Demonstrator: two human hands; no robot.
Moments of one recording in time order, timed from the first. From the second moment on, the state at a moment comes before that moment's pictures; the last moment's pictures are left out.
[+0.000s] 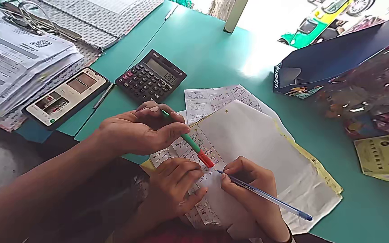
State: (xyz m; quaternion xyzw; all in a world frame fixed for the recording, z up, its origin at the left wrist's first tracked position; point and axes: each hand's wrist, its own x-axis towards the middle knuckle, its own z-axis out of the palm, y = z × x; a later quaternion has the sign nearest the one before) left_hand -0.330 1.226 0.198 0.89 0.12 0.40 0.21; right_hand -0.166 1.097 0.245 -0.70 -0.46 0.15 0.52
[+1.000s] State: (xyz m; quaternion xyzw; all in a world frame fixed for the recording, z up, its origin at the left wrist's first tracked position) left_hand -0.328 1.236 0.209 0.88 0.12 0.40 0.21; right_hand -0.189 1.098 0.245 -0.71 -0.45 0.16 0.52
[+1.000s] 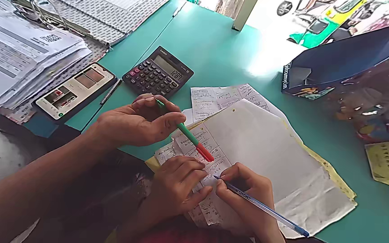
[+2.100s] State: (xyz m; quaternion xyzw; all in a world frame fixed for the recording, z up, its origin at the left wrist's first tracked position) left_hand -0.328 1.226 0.197 0.88 0.12 0.42 0.19; right_hand -0.174 1.098 0.248 -0.73 -0.43 0.13 0.52
